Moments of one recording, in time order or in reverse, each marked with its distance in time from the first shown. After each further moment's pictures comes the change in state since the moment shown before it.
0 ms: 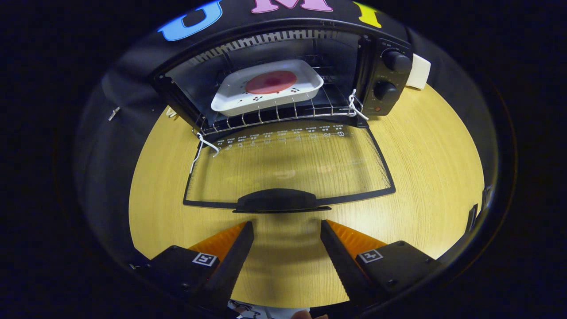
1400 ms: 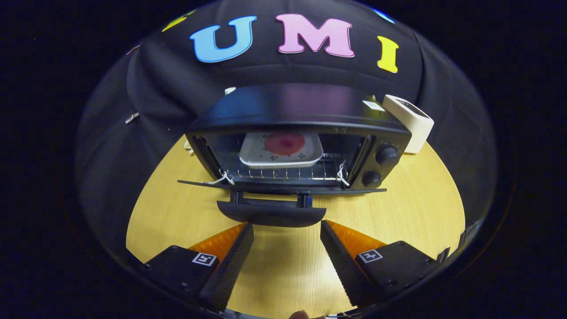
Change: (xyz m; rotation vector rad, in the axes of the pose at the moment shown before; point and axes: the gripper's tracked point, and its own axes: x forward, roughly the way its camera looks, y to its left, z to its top) arm -0.073 0.008 0.074 -0.144 -0.348 0.015
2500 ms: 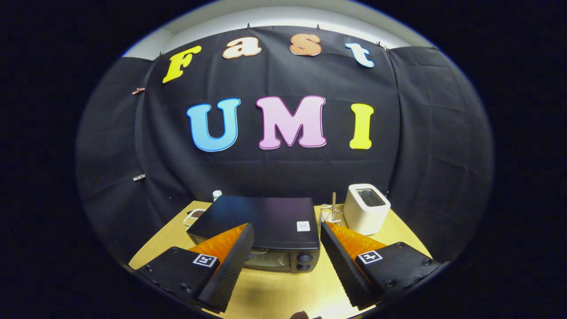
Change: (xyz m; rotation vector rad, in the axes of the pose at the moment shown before) arm -0.142 -0.116 0.193 -0.019 -0.519 -0.016
